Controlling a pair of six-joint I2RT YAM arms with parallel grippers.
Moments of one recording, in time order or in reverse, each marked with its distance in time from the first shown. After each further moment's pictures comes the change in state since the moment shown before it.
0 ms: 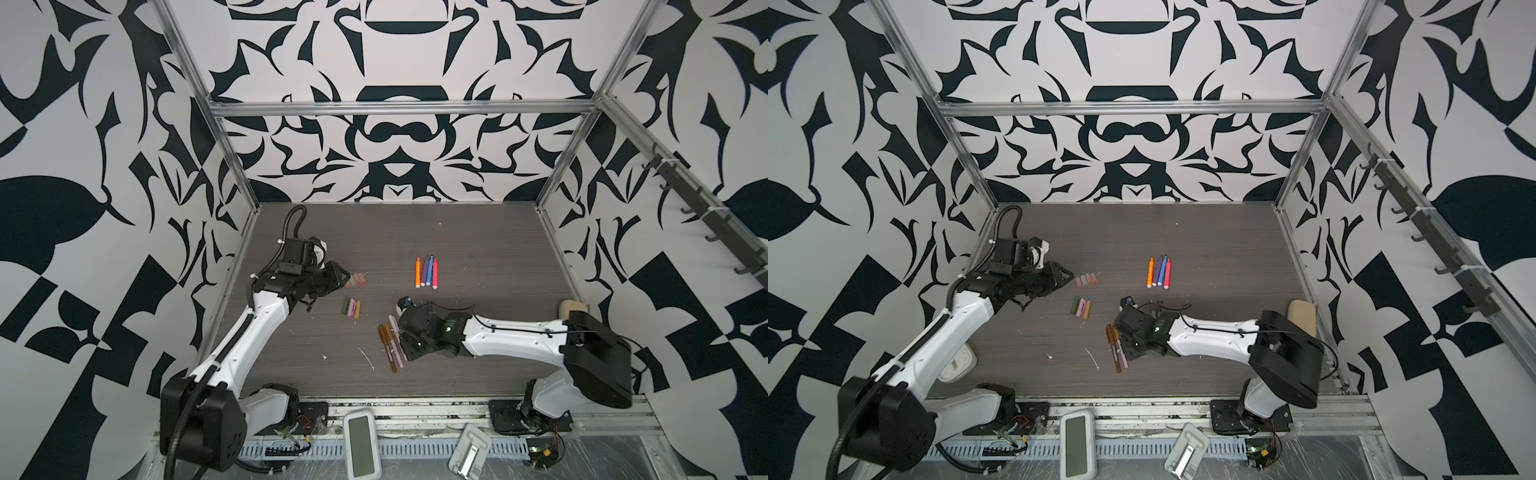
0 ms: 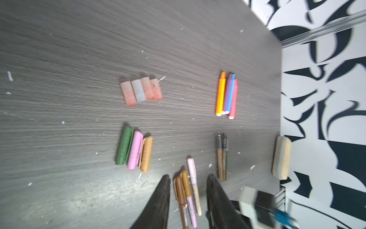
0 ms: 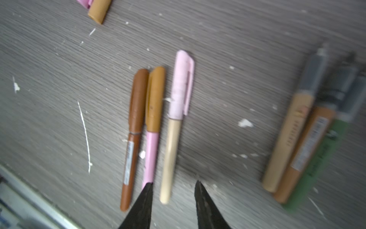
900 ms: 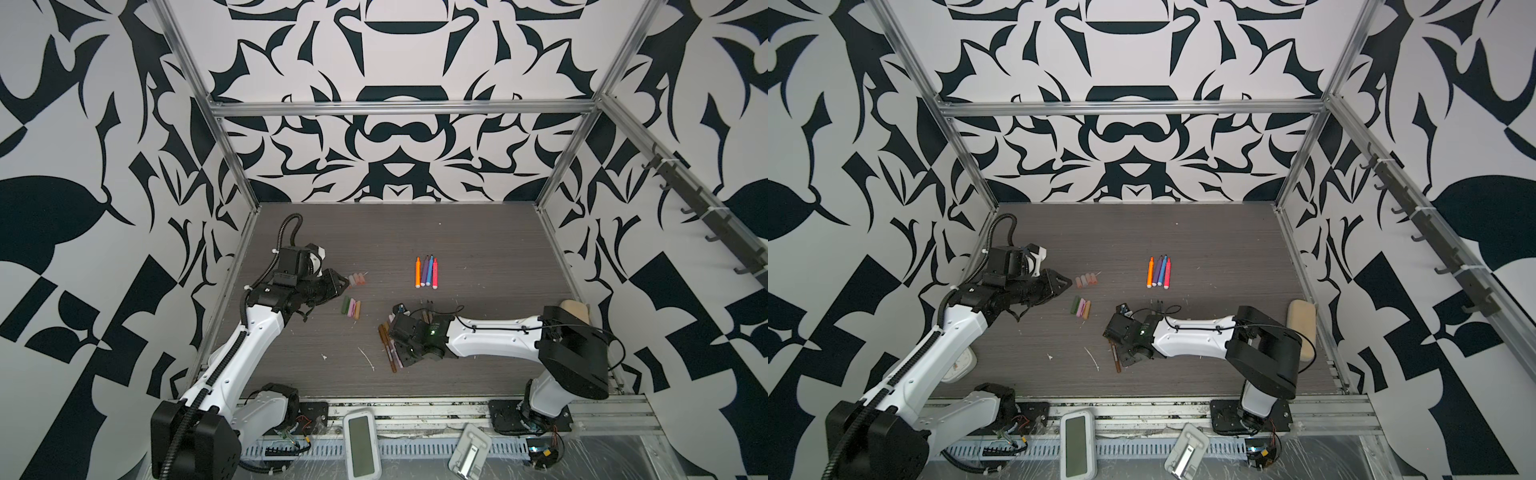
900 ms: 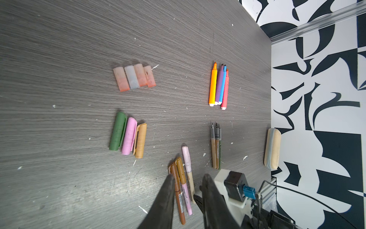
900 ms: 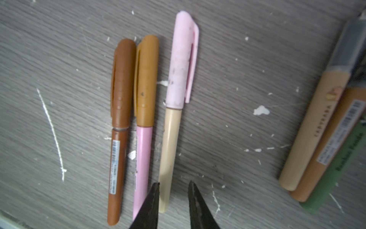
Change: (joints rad) left arm 0.000 -0.075 -0.058 -0.011 0.038 -0.008; right arm 0.047 0.092 0.050 -0.075 0.037 0.055
